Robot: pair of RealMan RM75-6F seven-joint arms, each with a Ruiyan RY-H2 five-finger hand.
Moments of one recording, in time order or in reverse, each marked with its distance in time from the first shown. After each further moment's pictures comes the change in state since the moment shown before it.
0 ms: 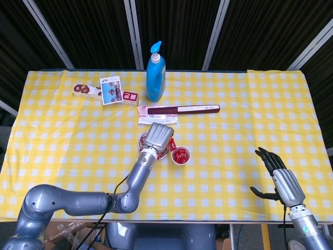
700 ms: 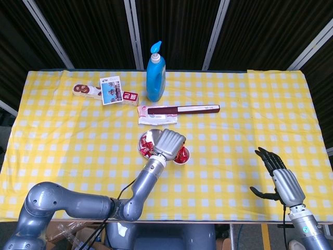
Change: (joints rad) left arm -0.054 -0.003 0.019 -0.068 -0.014 0.006 -0.008; right arm 0.000 0.000 0.000 0.001 -0.003 0.000 0.002
